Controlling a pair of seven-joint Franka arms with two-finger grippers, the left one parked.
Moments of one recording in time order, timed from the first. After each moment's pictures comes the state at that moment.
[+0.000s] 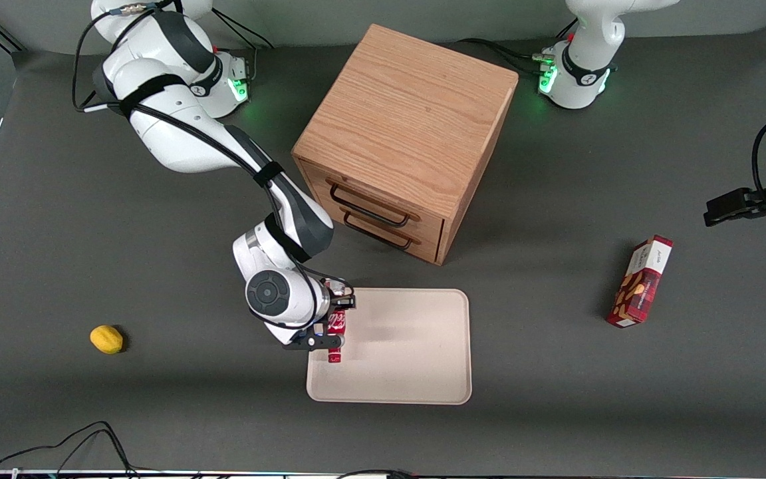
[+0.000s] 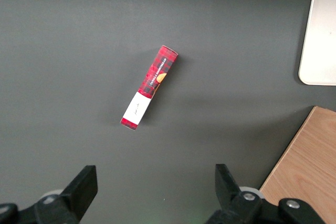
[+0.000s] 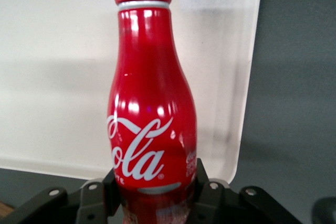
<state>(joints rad) 0.30 0.99 0.29 -1.11 -0.09 2.01 0.50</state>
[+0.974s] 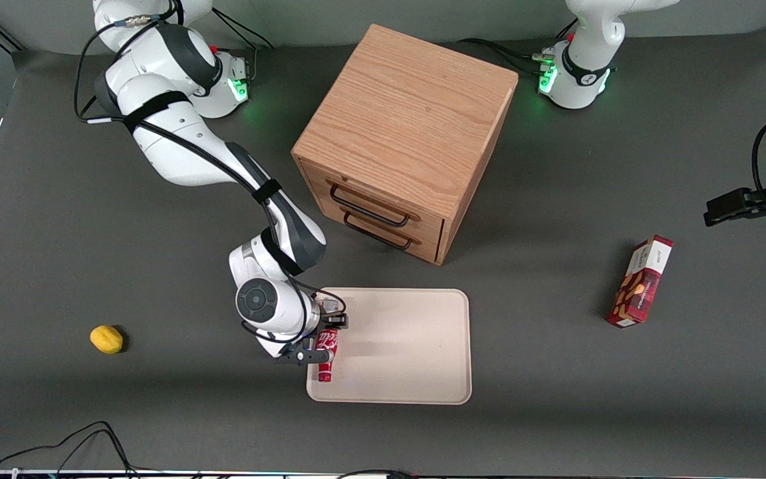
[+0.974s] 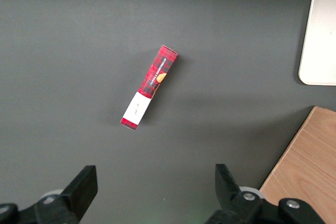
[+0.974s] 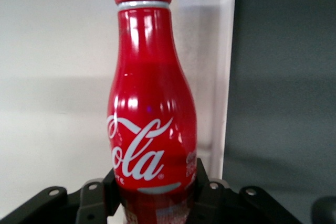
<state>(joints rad) 0.29 1.04 0.25 -1.10 -0.09 2.16 0.48</state>
